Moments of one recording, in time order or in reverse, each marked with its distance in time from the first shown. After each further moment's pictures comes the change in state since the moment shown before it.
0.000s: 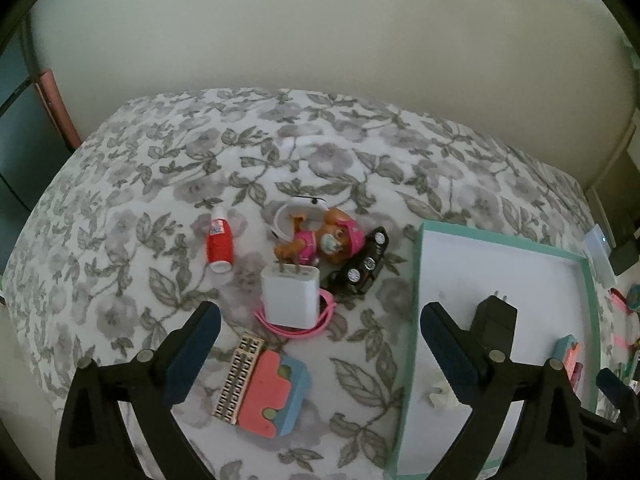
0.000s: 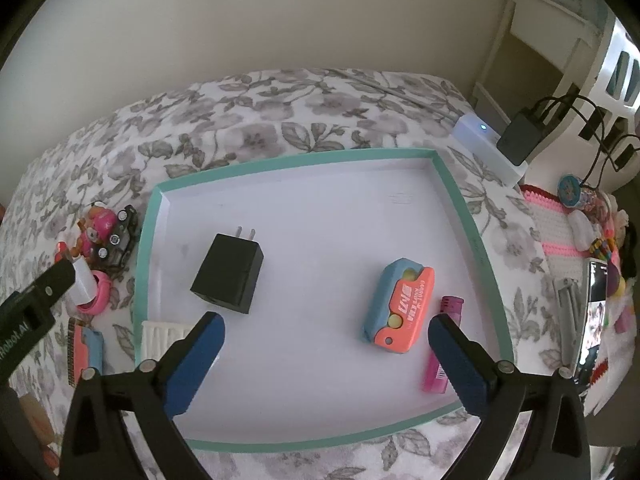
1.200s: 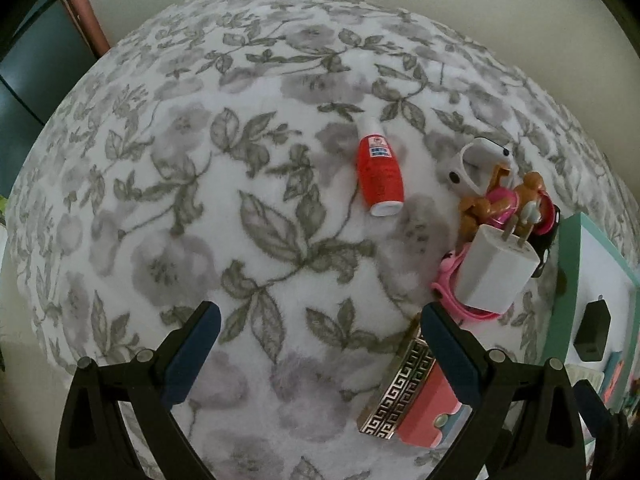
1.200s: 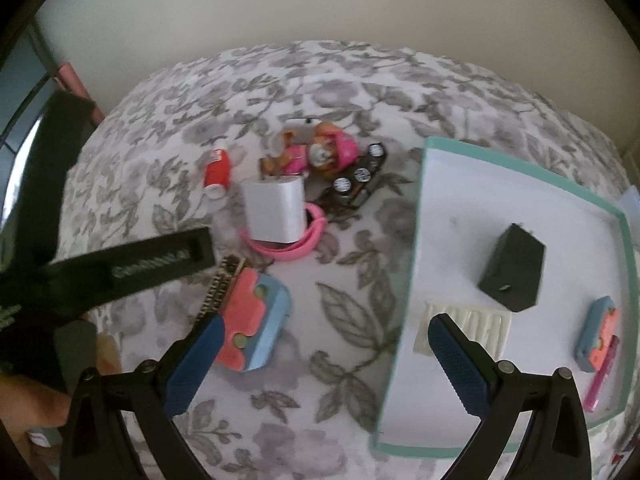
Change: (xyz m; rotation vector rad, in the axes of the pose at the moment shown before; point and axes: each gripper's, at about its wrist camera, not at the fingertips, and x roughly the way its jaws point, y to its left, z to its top) left arm 0.066 0.130 -0.014 -0.181 0.283 0.086; right arm 0.003 0.167 -0.037 -0.325 0.049 0.326
